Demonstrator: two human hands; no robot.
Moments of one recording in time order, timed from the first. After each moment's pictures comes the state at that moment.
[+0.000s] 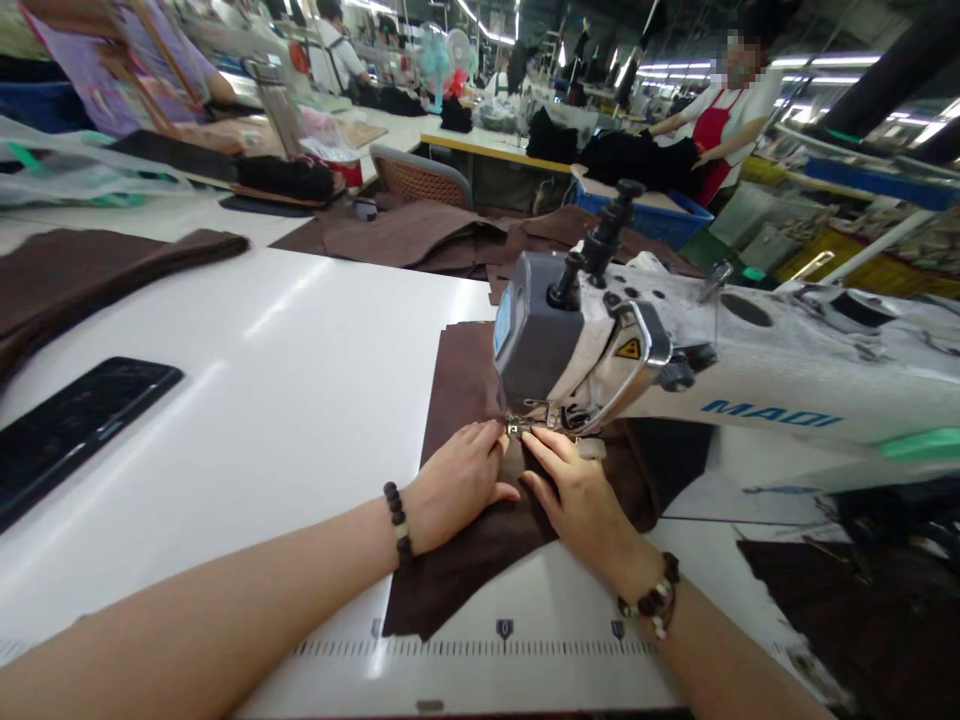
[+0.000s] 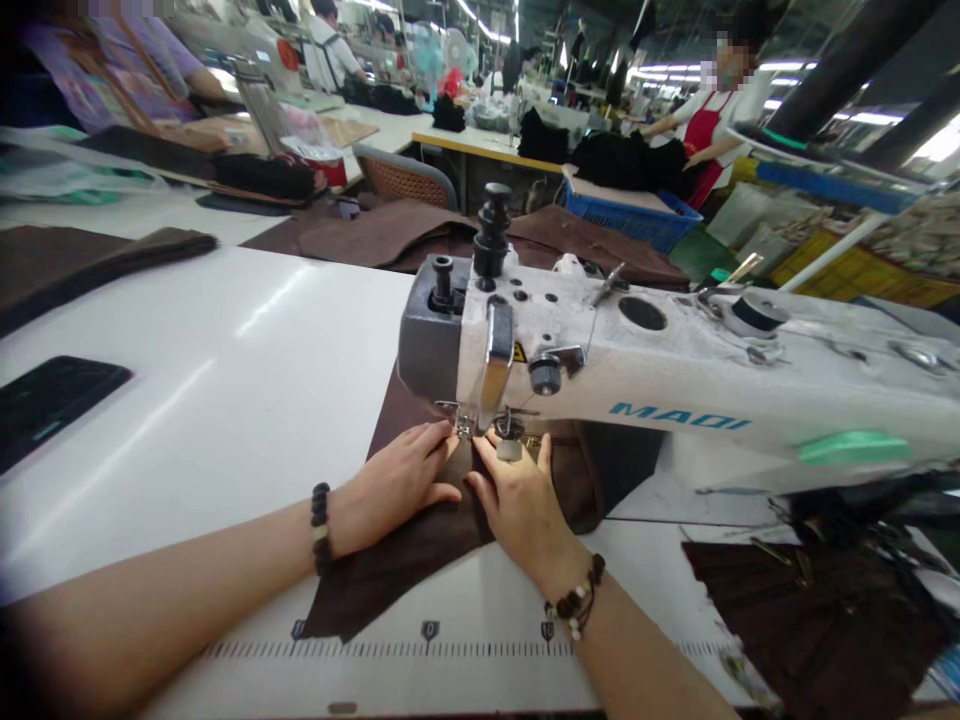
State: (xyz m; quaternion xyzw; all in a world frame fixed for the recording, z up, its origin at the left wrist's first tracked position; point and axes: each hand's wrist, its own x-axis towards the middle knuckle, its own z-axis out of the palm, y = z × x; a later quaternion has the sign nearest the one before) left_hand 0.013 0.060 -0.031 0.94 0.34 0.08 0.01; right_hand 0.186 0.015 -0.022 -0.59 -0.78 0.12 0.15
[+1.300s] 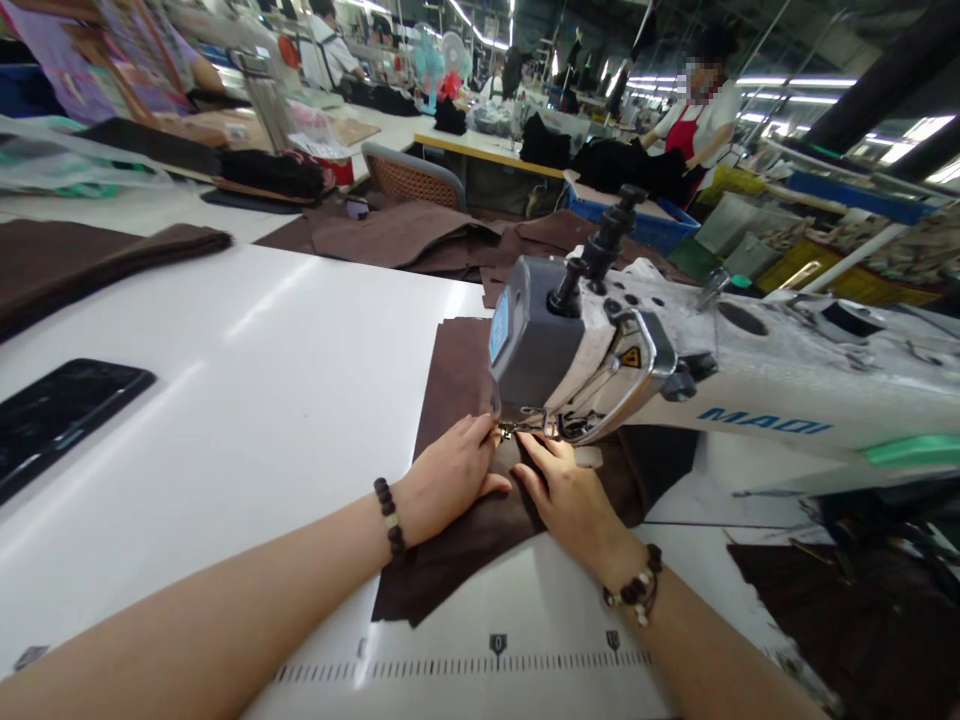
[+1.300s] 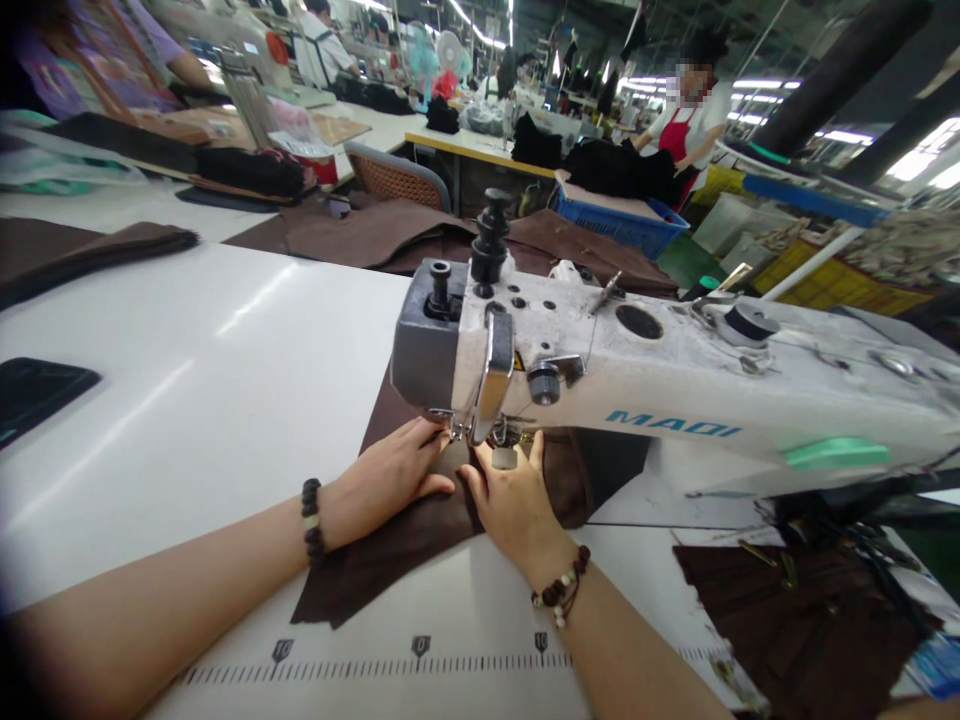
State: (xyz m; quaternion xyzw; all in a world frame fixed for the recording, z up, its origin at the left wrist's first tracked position) left_hand 0.014 0.074 -0.026 0.93 0.35 0.05 0.05; right_hand 0.182 0.024 -0.030 -0.62 -0.76 0.10 0.14
